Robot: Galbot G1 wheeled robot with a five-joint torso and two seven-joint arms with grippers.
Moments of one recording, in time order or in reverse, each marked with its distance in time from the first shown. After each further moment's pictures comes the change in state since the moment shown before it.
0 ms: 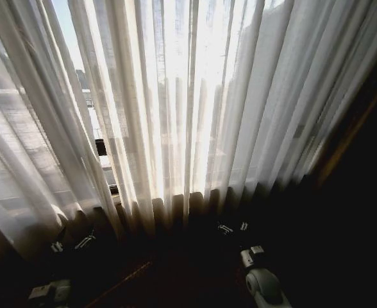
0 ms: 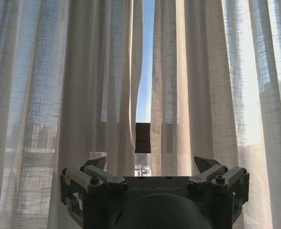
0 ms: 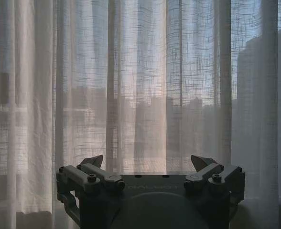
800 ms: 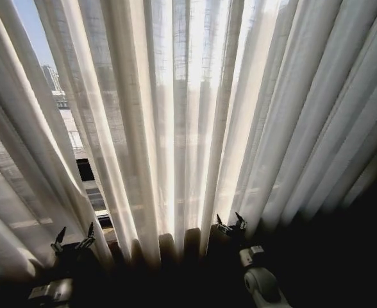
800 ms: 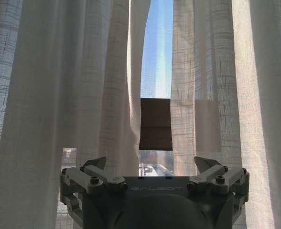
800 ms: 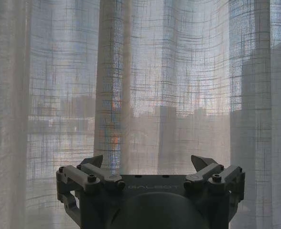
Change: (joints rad) left arm 0.000 0.000 0.000 0.000 0.000 0.000 0.000; right arm 0.030 -0.011 -0.015 -0.031 0.009 0.064 0.004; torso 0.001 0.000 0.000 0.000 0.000
